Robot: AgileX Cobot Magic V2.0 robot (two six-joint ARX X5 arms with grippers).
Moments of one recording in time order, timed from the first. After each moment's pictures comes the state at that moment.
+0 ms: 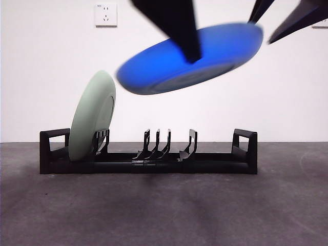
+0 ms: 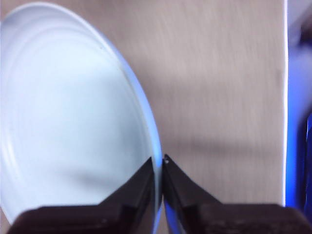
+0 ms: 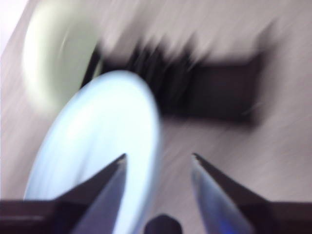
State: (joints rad) left arm -1.16 1.42 1.19 -0.59 -0.30 0.49; right arm 0.35 1.09 1.08 -0.65 -0.19 0.32
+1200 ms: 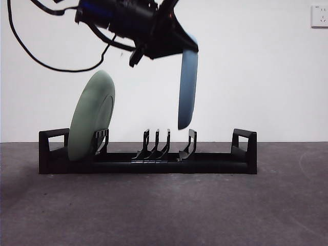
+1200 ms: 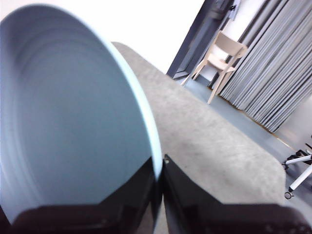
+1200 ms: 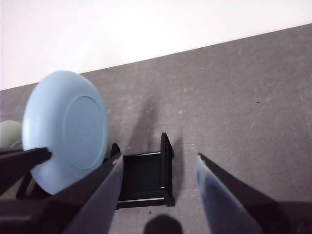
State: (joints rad) left arm -0.58 1.70 1.19 0.31 0.45 -0.36; right arm 0.29 0.88 1.09 -0.59 0.11 0.29
